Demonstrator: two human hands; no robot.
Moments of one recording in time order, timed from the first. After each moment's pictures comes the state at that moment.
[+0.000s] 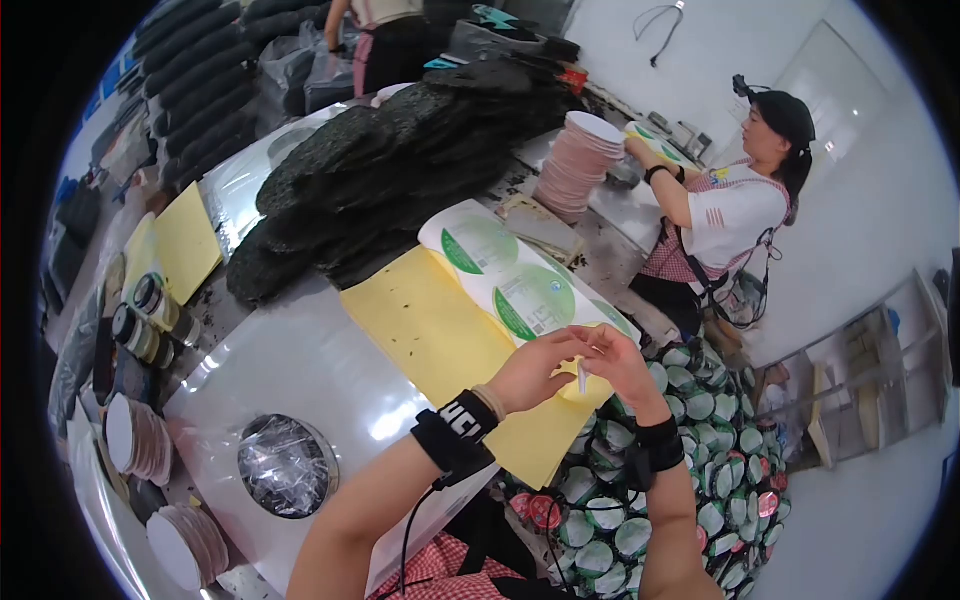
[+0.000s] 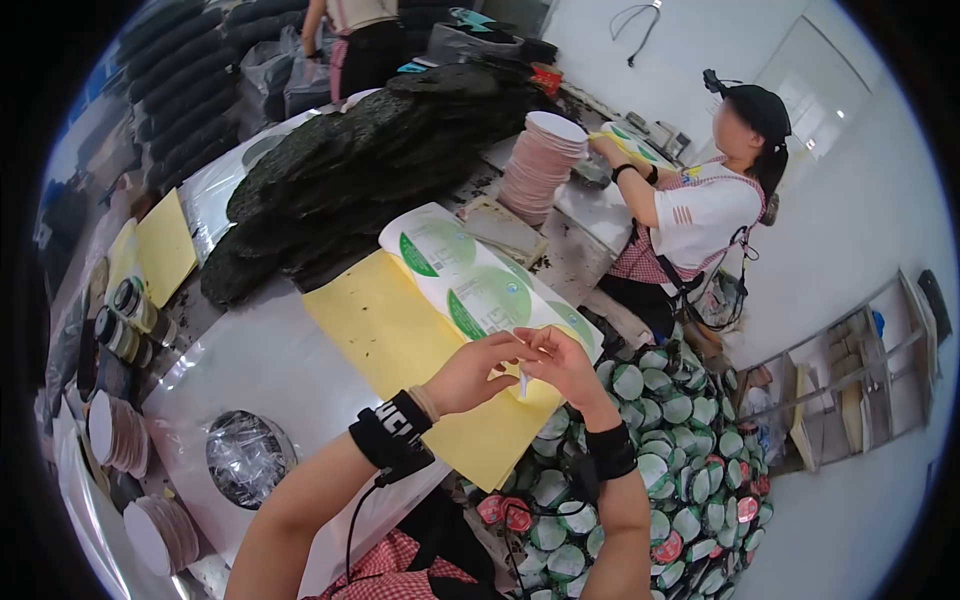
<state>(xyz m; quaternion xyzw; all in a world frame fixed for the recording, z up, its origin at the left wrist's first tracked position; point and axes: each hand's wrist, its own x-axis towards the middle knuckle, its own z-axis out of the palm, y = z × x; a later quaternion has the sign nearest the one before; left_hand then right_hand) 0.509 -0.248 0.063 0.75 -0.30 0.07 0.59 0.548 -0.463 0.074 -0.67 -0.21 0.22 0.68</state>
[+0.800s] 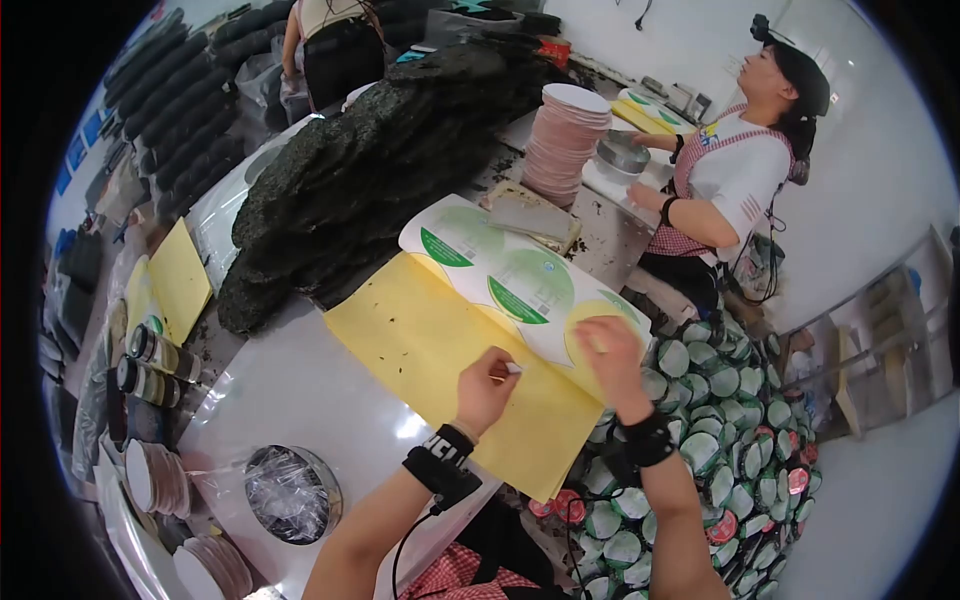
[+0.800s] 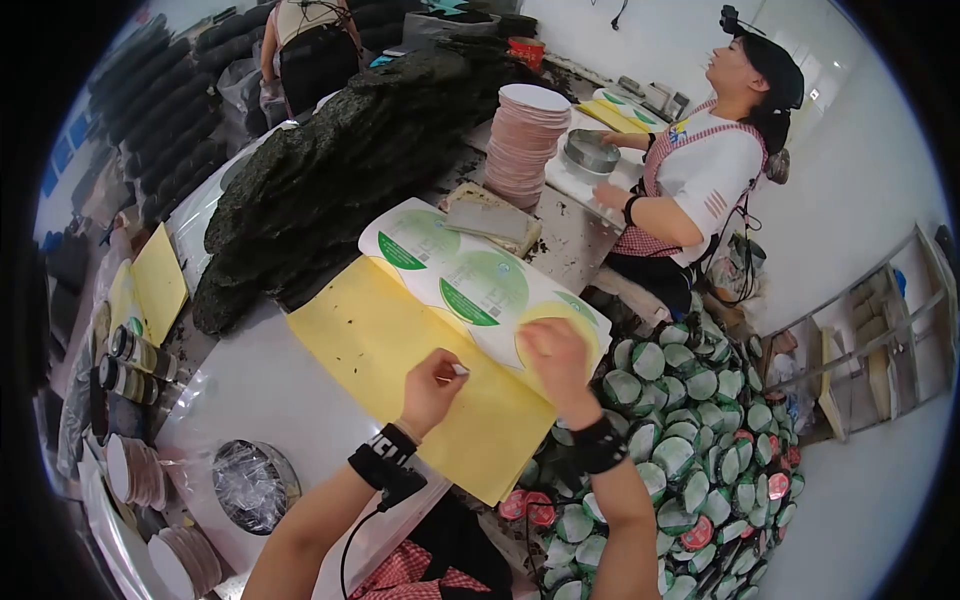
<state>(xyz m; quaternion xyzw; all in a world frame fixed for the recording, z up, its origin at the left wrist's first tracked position) 0.507 -0.242 -0.033 0.78 0.05 0.02 0.63 0.571 -0.457 0.018 -0.88 -0.24 -0.25 0.33</state>
